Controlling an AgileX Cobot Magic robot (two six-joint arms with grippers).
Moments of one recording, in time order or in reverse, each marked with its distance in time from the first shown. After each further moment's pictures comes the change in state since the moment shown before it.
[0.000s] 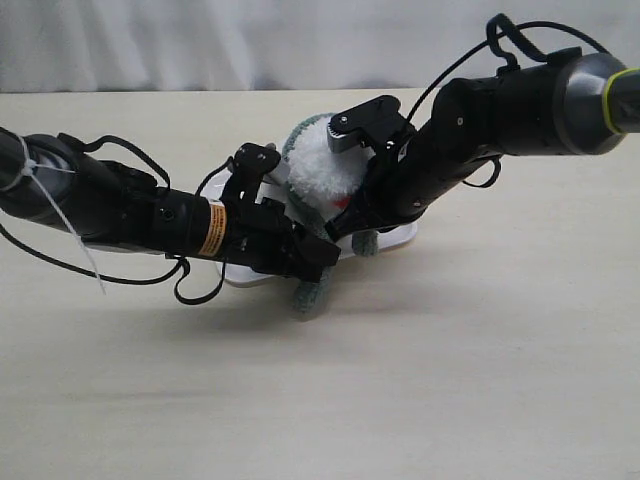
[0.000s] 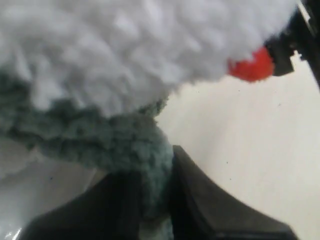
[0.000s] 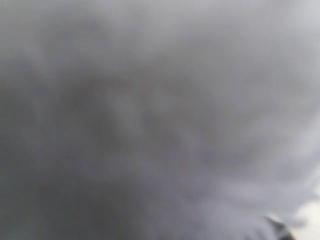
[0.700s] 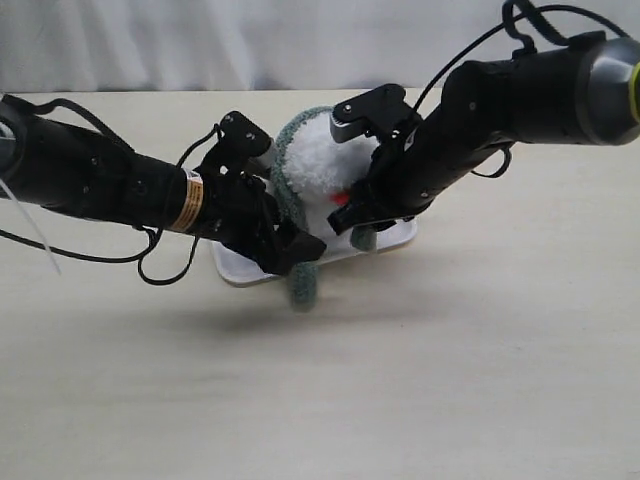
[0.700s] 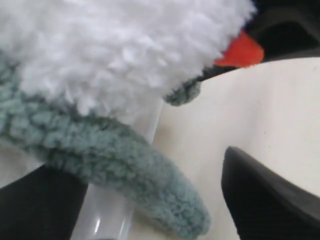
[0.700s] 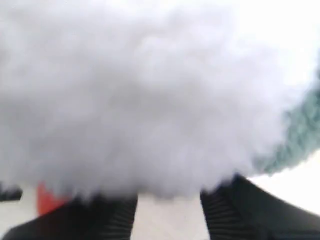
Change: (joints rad) left arm 0.036 -0.134 0.000 0.251 0.153 -0.024; right arm 0.000 -0.057 0.000 0.000 0.049 -0.002
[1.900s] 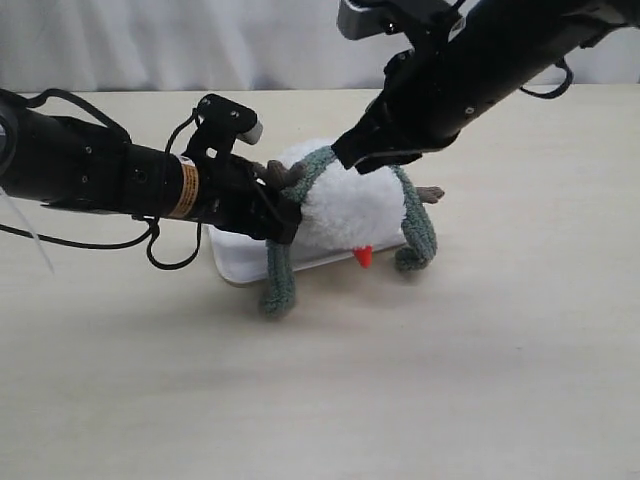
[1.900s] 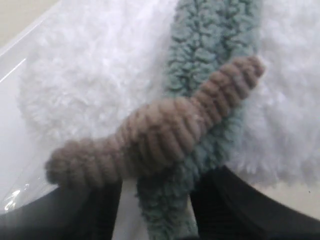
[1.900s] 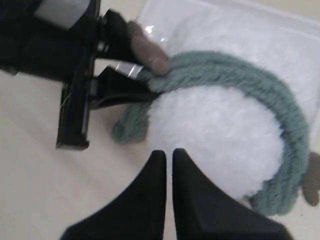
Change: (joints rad) left arm 0.000 -0.015 -0.002 -0.172 0.116 -0.005; right arm 0.000 -0.227 -0.116 0.177 0.353 -0.128
